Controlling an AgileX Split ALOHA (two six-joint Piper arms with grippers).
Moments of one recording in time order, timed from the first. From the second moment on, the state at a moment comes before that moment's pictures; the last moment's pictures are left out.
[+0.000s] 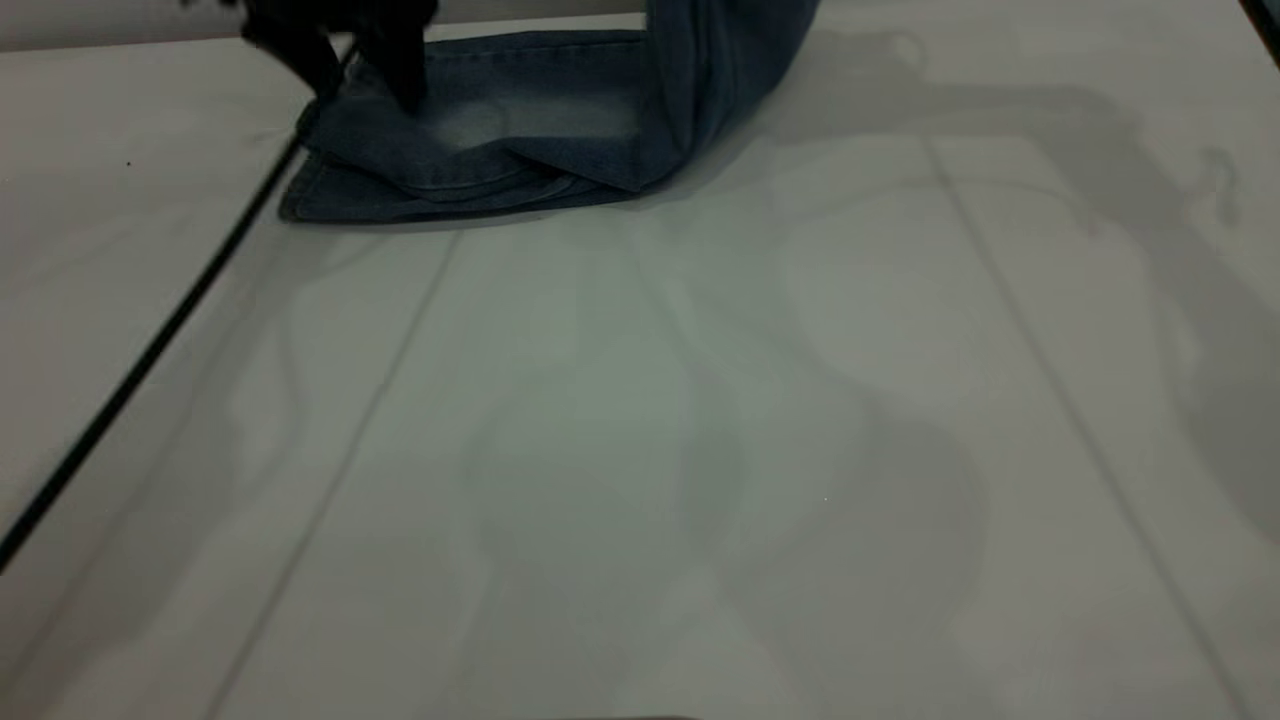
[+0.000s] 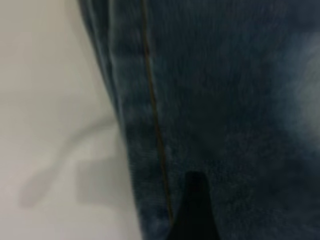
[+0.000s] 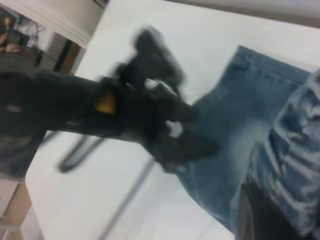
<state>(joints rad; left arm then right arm) -0.18 2.57 -2.16 -0.06 0.87 0.17 0.12 2.62 -2.57 1.10 1.19 -0.46</state>
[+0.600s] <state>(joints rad) -0.17 2.59 -2.29 -0.03 1.04 0.15 0.29 2.63 -2.58 1.10 1.01 -0.49</state>
